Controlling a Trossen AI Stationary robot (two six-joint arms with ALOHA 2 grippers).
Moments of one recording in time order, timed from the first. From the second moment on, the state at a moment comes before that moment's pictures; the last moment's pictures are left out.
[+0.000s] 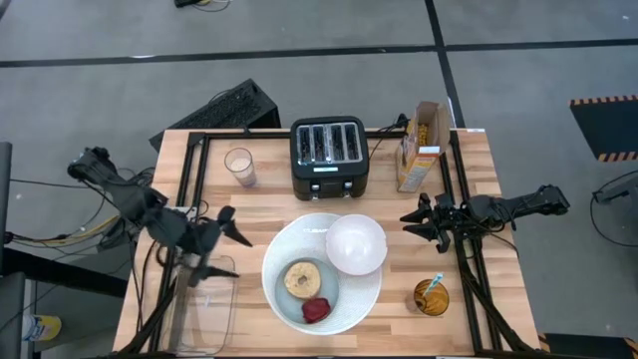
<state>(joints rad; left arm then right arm) -0.60 0.88 0.96 -0.53 -0.22 -0.22 0.24 0.00 0.00 0.05 0.16 0.45</state>
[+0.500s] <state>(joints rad) -0.63 0.73 0.96 -0.71 -0.09 -0.12 0.24 0.00 0.00 0.04 0.16 0.45</state>
